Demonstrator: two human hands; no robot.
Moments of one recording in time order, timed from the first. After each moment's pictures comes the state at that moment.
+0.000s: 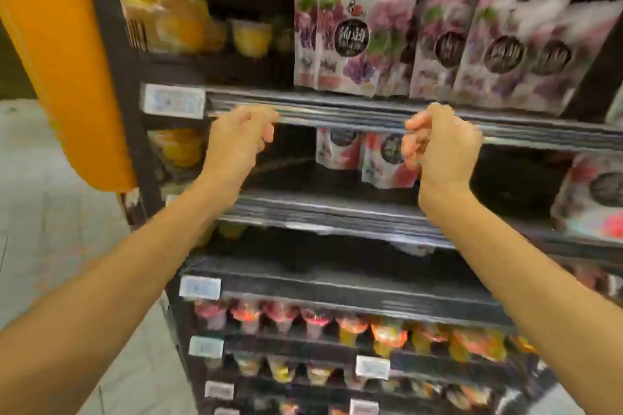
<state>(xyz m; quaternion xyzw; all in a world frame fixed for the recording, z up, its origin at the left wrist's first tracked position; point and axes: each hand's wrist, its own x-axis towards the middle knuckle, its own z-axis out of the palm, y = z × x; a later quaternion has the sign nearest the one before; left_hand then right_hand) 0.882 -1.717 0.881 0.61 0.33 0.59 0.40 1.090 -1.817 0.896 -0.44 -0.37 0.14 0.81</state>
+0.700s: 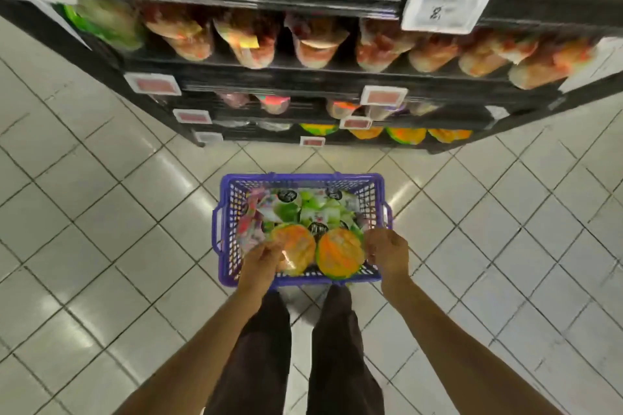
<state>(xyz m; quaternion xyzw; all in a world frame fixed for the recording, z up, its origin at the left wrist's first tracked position) 0.837 -1.958 0.128 0.38 0.68 0.04 0.63 1.041 -2.039 0.158 -0.80 0.07 0.41 0.42</state>
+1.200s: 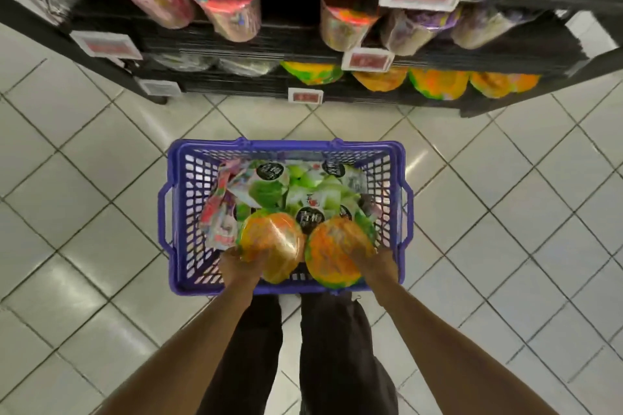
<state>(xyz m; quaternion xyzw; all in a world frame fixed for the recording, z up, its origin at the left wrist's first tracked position) 0.856 -1.995 -0.069 0.33 0.81 -0.03 0.48 1.060 -2.094 -0.068 -0.87 0.02 0.48 0.08</state>
